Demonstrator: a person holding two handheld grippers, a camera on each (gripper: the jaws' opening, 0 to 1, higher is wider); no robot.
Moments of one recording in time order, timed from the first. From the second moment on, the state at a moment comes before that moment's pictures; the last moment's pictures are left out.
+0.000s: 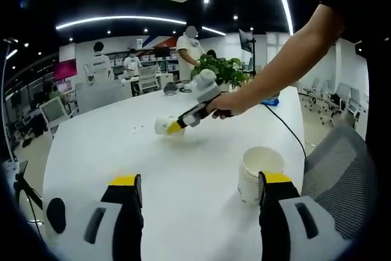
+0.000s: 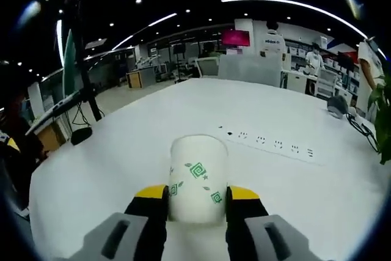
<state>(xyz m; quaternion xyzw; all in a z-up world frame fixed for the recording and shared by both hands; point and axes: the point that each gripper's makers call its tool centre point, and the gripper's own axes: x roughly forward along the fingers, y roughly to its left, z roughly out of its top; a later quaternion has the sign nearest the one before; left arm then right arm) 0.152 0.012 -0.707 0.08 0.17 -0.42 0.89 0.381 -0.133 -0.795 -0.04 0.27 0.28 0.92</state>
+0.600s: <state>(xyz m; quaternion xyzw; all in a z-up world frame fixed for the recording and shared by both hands) 0.148 -0.004 -0.699 0.08 0.17 -0.45 0.88 0.313 -0.150 -0.750 -0.04 0.22 0.30 0.93</state>
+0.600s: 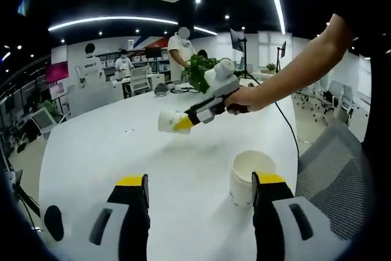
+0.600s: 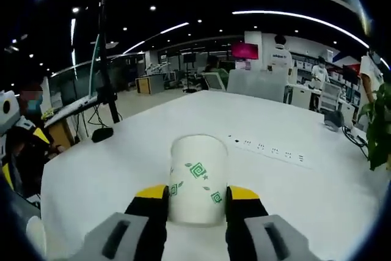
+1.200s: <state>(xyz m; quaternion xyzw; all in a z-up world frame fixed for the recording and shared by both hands) 0.153 -0.027 -0.676 0.07 0.15 -0.48 0.86 0.237 -0.149 -0.720 -0.03 0.18 0.32 0.93</state>
